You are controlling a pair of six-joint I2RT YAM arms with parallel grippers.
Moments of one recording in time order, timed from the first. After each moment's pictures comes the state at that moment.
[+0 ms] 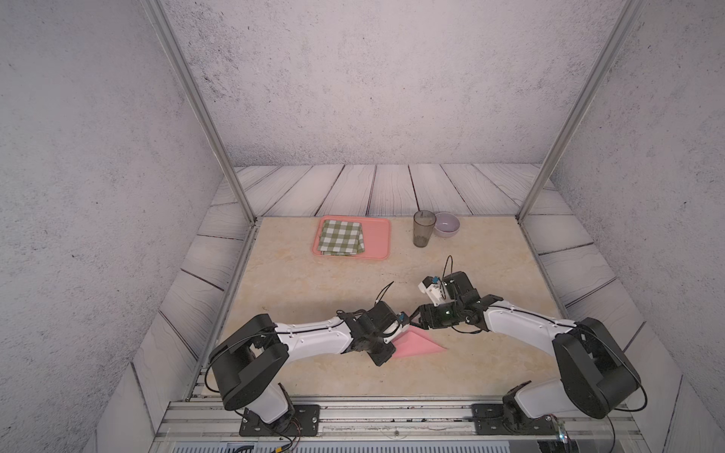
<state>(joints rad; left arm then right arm) -0.99 1.56 0.80 -0.35 0.16 -0.04 0.50 1.43 0.69 -0.23 -0.60 0.38</state>
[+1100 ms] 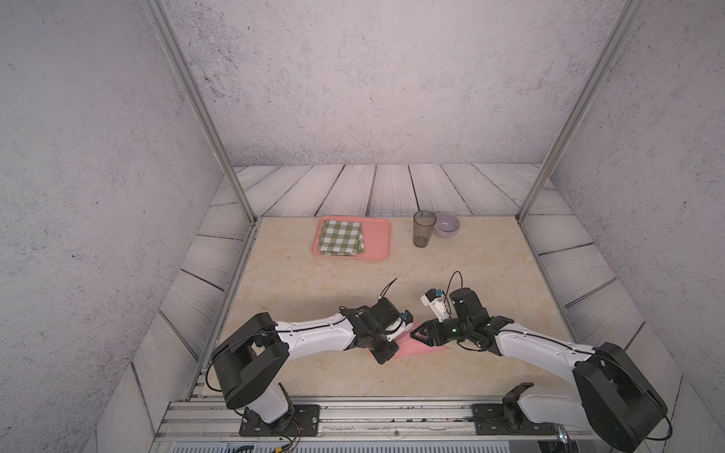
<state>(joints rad) -0.99 1.58 0.85 -0.40 0.19 -0.01 0.56 1.27 0.49 -0.08 -0.60 0.34</state>
